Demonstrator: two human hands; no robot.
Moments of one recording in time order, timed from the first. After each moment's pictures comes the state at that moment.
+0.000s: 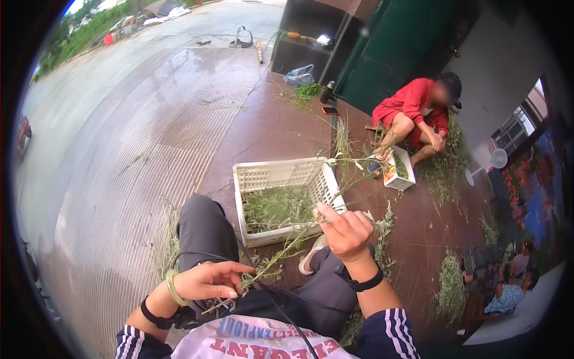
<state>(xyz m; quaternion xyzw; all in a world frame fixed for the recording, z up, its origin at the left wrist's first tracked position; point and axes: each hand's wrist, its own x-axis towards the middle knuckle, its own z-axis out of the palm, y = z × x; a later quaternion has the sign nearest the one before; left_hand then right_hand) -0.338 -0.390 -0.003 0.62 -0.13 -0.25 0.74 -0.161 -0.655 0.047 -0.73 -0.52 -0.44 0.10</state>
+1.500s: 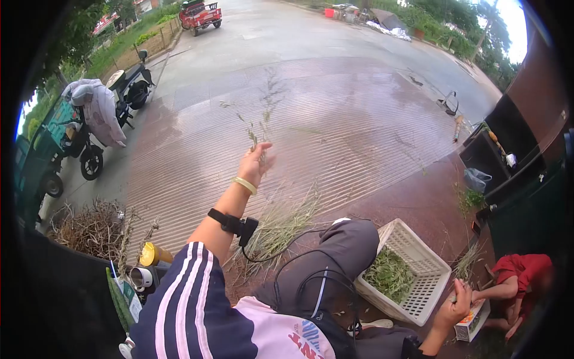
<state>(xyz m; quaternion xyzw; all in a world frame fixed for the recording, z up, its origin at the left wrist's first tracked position) -0.426 -0.144 -0.093 0.35 0.36 0.51 0.70 -0.101 -0.602 0.027 -0.81 -0.45 -0.29 0.24</state>
